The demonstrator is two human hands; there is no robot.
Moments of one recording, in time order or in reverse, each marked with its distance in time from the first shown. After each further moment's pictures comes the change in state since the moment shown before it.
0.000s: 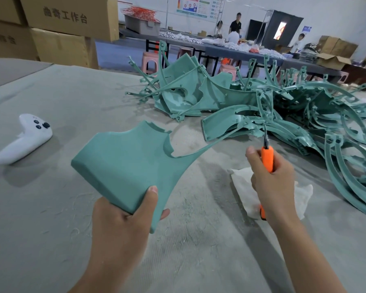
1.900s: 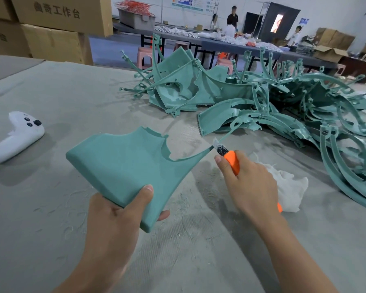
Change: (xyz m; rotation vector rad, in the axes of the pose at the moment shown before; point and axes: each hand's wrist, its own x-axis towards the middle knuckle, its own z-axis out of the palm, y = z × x) left_hand 0.002 -0.006 -0.001 -0.133 -0.069 -0.110; right_hand -0.015 0.004 0.014 -0.744 -0.131 -0.213
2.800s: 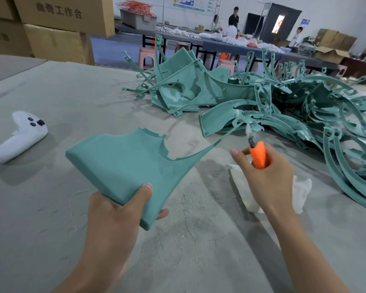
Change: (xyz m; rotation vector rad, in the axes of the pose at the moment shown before) left_hand 0.004 0.004 -0.003 0.037 0.033 -0.049; right_hand 0.011 0.011 -0.011 0.425 0.208 0.055
